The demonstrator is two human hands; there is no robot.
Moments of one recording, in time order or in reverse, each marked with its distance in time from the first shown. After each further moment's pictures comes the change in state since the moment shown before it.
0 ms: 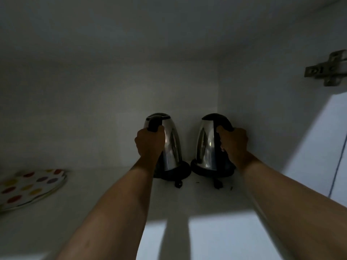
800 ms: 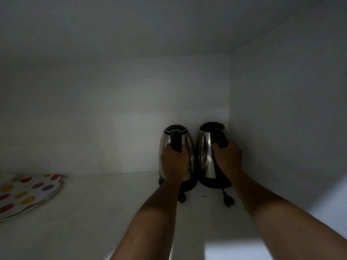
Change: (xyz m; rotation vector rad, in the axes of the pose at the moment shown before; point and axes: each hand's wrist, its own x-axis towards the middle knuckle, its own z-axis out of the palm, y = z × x) left_hand 0.006 -0.060 0.106 -0.041 -0.055 0.066; right_hand 0.049 0.072 0.062 -0.196 -0.033 -0.144
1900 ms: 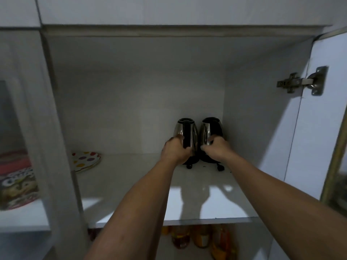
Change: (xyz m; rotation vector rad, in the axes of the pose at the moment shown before) left_hand -0.133 0.073 -0.188 0.482 -0.381 0.224; right_hand -0.206 -0.129 -0.099 -0.352 -0.382 -0.049
